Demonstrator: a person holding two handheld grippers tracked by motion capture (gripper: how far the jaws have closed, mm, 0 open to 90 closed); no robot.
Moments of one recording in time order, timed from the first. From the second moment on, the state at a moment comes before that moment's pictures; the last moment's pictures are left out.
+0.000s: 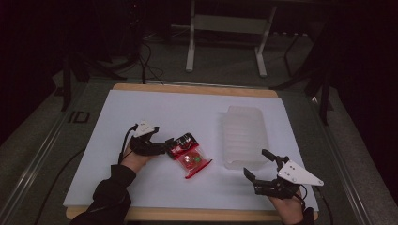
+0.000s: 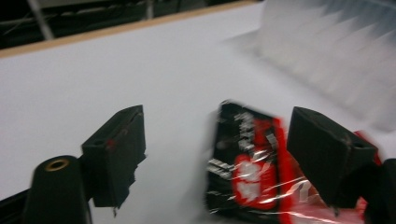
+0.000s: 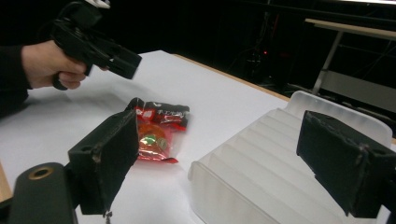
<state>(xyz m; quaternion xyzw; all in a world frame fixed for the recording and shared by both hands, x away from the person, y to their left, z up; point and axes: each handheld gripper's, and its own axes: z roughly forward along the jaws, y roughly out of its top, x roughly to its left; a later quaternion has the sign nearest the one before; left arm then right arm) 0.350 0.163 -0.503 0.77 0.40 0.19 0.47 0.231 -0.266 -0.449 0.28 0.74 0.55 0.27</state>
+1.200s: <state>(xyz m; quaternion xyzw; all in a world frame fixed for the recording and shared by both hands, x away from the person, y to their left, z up) 0.339 0.120 -0.536 0.81 0.44 0.17 0.34 0.230 -0.265 -0.450 0.27 0.74 0.55 0.27</state>
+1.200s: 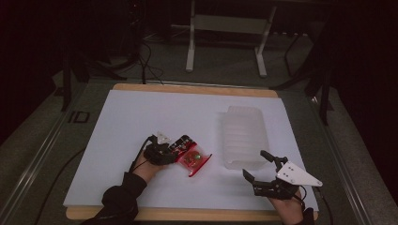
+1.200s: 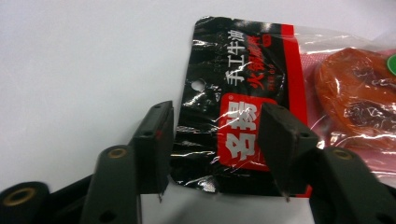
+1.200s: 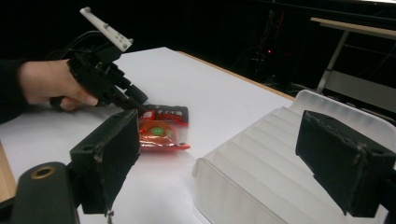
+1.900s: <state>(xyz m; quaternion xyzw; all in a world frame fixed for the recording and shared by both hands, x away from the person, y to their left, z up) 0.328 0.109 -0.537 0.83 0.38 0.26 0.32 0.231 -0.262 -0.451 0.27 0.75 0.55 0.27</state>
